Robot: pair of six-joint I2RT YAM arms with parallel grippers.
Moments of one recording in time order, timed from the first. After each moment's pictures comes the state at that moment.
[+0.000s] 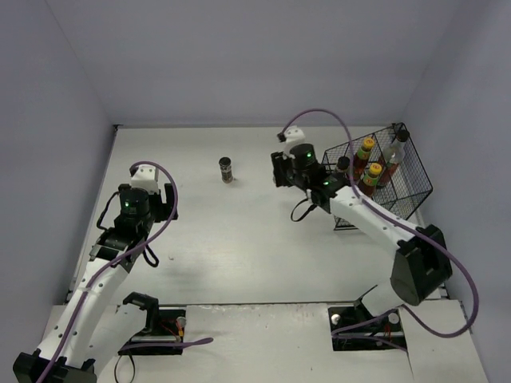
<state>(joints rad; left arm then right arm) -0.25 0.78 0.75 -0.43 -0.25 -0.12 0.61 1.54 1.13 -0.14 0.16 0.11</state>
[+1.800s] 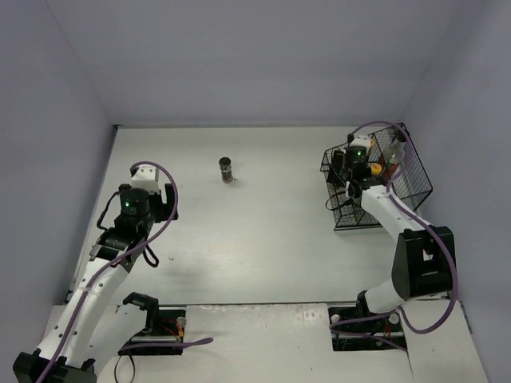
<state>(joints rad) -0.25 0.78 0.75 -0.43 -0.24 -0.12 0.15 1.49 0.95 -0.11 0.21 0.26</state>
